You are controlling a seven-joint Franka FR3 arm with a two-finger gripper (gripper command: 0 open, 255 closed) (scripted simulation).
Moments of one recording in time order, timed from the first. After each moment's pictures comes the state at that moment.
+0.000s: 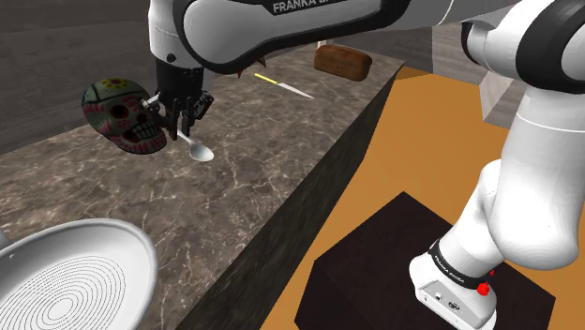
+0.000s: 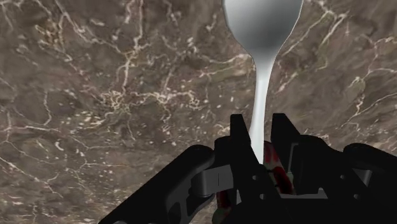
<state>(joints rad) 0.46 0.29 0.30 -1.56 -0.13 2.09 0.64</state>
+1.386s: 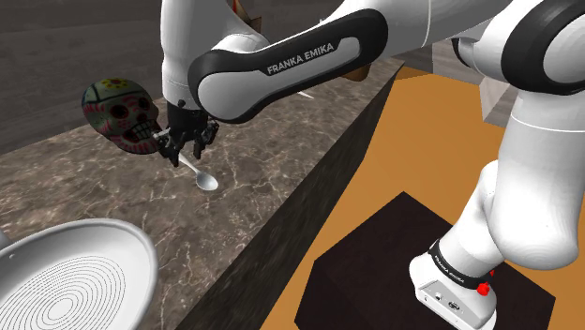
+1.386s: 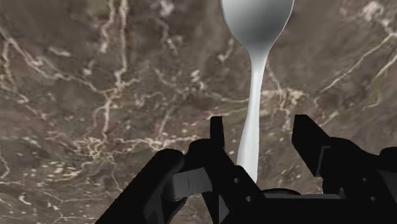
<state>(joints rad) 0.46 0.33 0.29 -1.70 -0.15 2.27 0.66</state>
